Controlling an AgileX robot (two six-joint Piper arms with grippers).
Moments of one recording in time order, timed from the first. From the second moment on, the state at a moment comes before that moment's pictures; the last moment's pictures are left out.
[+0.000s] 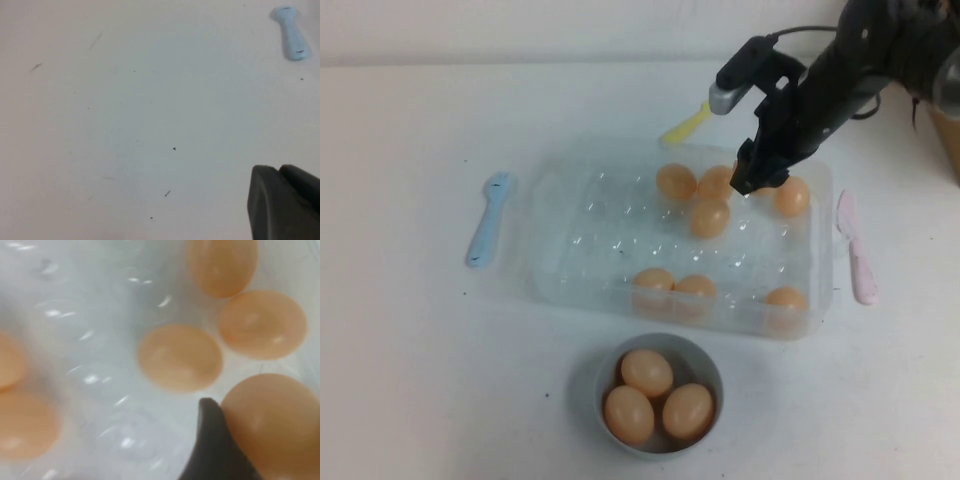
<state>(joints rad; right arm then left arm) 0.33 2.16 -1.96 0.27 1.02 -0.71 0.09 -0.01 0.02 0.03 0.37 0.08</state>
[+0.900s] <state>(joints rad) 0.73 1.87 -1.62 0.22 1.23 -0.55 0.09 -0.01 0.02 0.03 0.37 0.08</state>
